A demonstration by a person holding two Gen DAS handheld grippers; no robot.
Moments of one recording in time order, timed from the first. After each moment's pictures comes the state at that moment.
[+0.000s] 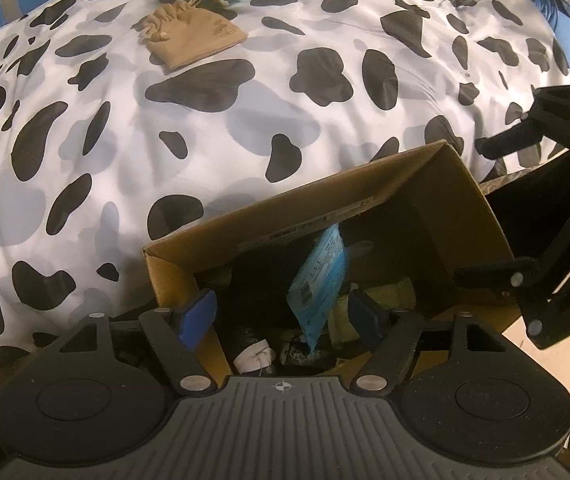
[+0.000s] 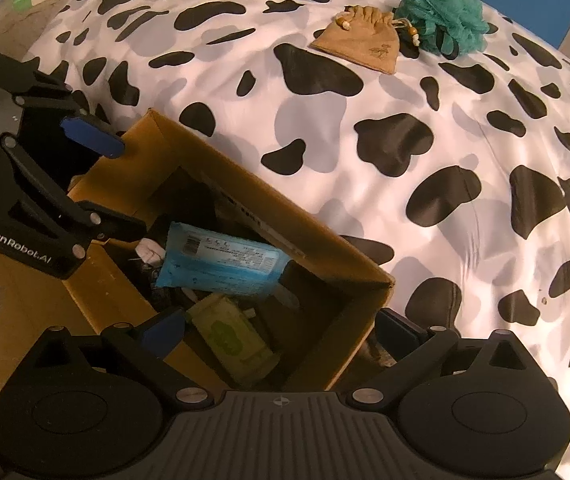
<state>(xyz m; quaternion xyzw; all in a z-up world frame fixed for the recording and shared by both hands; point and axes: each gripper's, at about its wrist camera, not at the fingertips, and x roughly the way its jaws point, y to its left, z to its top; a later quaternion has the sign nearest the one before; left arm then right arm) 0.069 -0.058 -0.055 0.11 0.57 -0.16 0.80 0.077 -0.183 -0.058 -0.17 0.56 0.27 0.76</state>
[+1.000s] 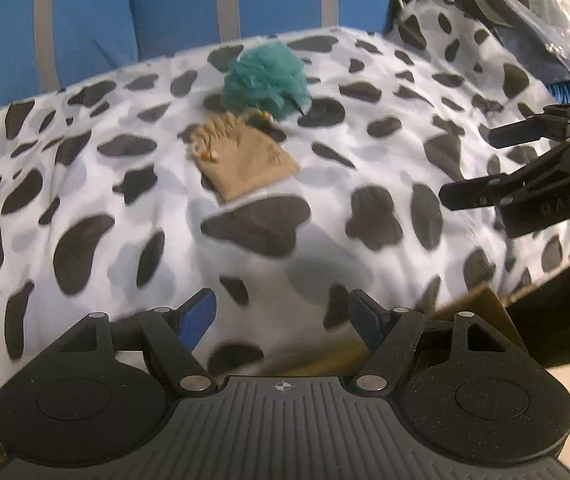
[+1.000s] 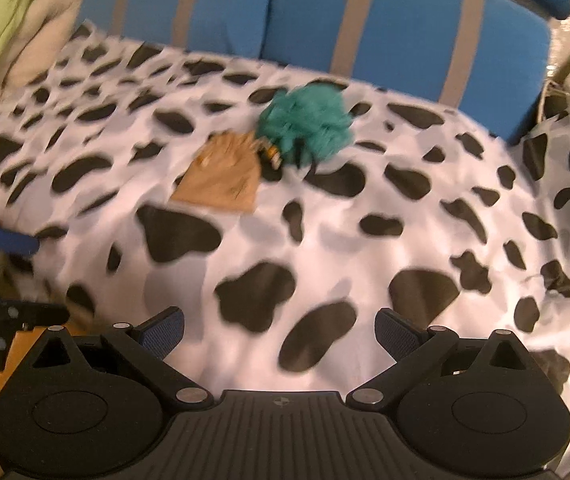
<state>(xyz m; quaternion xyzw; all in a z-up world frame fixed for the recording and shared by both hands) 0.129 -0.040 -0.024 0.09 0.45 -0.14 0.88 0.167 -0.214 -0.019 -0.09 0.43 0.15 0.88</state>
